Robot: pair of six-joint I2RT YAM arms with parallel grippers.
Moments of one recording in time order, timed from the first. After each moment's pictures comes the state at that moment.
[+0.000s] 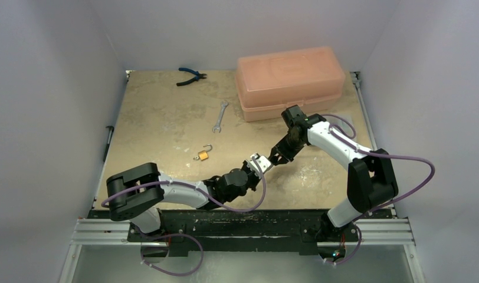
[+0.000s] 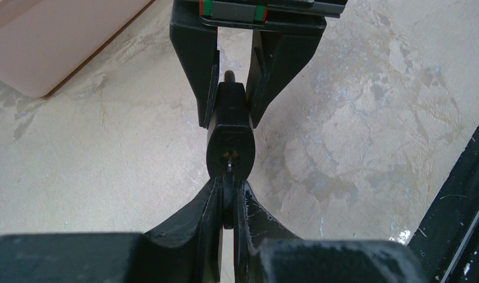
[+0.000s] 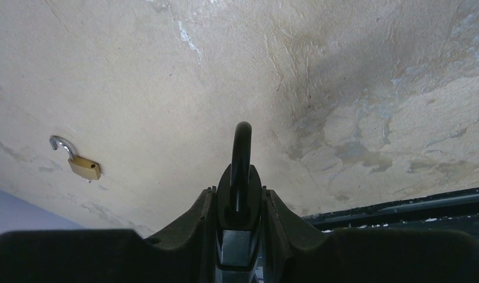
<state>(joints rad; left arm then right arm) -1.23 1.59 0.61 0.71 -0.42 -0.04 0.43 1.57 1.11 -0.89 -0.18 1.24</state>
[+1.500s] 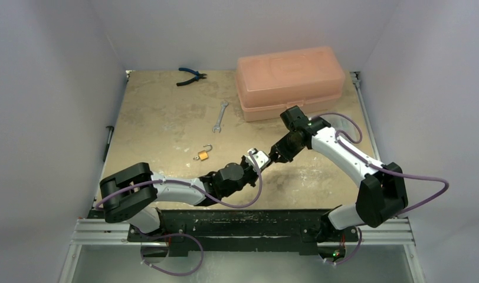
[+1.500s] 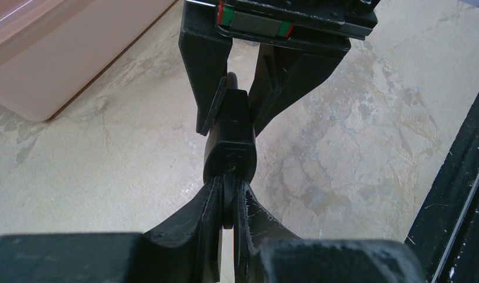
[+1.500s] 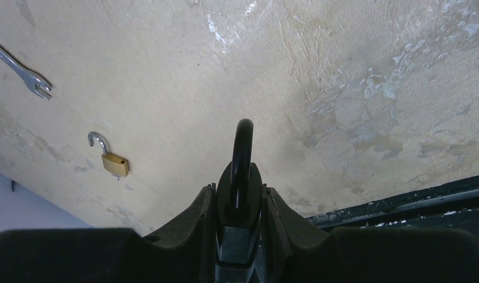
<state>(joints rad) -1.17 1.54 0.62 0.71 -0.32 -0.03 0.50 1.44 1.11 -0.90 -0.07 1.36</state>
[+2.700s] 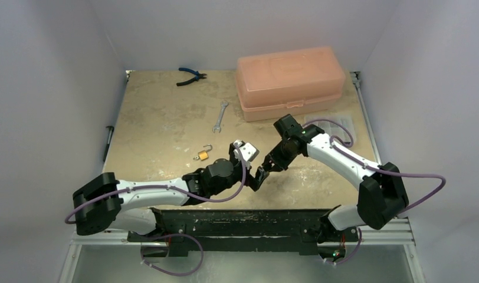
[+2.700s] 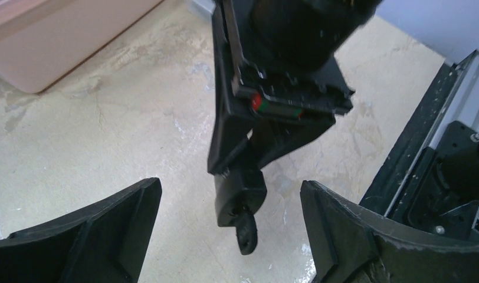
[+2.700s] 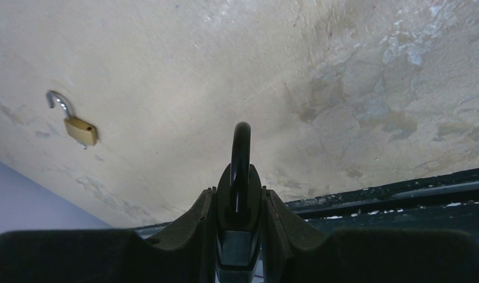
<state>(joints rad) -1.16 1.32 0.62 0.45 -0.28 -0.20 0.57 1.43 1.05 -0.85 -0.11 1.37</state>
